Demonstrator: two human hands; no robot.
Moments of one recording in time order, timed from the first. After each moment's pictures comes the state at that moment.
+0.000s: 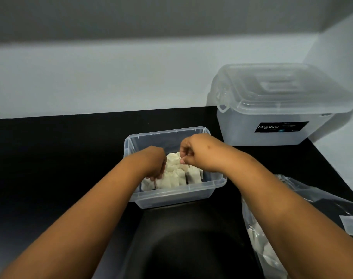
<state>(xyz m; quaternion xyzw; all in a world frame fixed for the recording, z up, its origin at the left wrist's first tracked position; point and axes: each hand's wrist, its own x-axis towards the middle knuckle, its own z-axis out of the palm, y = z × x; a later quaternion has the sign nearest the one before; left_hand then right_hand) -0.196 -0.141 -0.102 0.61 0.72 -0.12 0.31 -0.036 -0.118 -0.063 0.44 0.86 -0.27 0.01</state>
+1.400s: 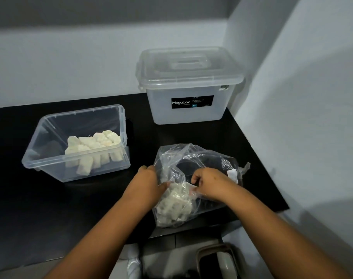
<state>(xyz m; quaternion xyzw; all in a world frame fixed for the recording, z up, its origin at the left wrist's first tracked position) 0.057 -0.238 -0.152 0.59 0.77 0.08 0.24 0.244 -0.182 -0.165 0.57 0.75 -0.34 0.05</state>
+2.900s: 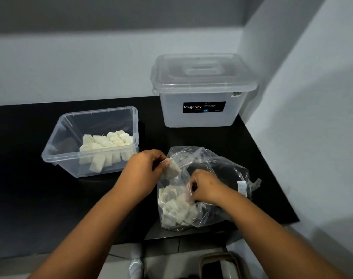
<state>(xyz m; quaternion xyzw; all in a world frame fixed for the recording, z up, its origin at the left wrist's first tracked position) 0.033 -0.245 -0.106 0.64 0.70 0.26 0.19 0.212 -0.177 -0.180 0.48 0.82 -0.31 0.04</state>
